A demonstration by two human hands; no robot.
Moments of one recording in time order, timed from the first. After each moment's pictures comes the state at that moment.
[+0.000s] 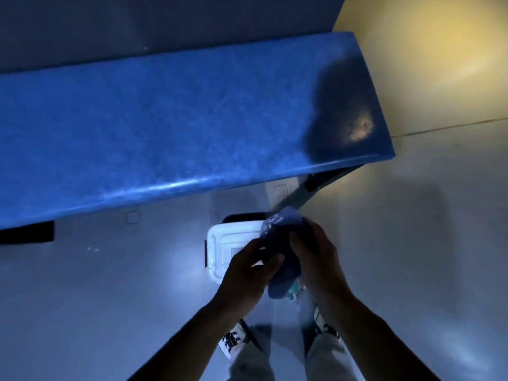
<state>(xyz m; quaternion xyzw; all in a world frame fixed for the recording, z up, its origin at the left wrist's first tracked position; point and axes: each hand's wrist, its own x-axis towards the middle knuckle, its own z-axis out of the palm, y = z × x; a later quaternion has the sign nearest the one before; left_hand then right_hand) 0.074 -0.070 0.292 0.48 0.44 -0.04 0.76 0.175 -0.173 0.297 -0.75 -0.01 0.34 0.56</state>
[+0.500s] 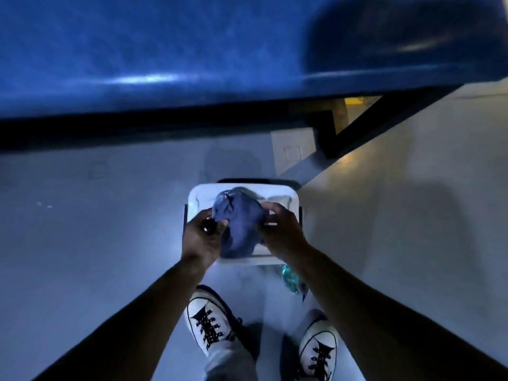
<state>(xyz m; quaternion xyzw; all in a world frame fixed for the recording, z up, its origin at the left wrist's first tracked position) 0.029 -0.055 0.039 0.57 0.57 0.07 0.58 0.159 -0.156 0.069 -0.81 -0.08 0.48 0.33</state>
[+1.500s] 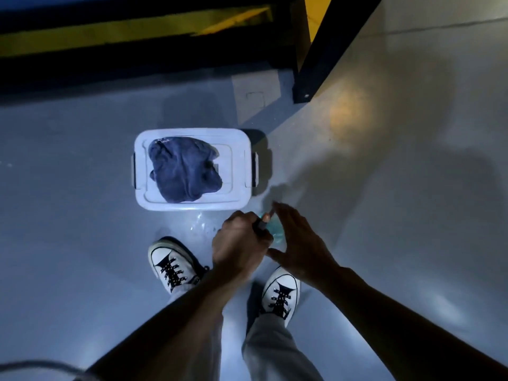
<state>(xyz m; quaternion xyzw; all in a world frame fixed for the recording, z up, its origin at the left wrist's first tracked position) 0.077 -0.263 0.072 0.79 0.47 -0.16 0.36 0.174 -0.384 0.059 -0.81 -0.37 0.43 0.15</state>
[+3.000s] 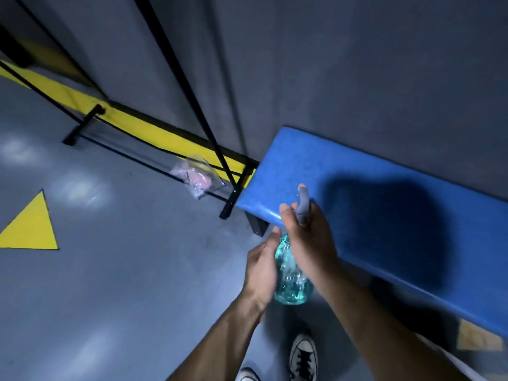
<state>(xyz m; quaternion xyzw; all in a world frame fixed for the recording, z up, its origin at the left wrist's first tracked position) -0.360 0.319 0.464 0.29 0.60 0.31 0.68 -0.262 0.338 0.470 -0.71 -0.35 0.42 0.45</state>
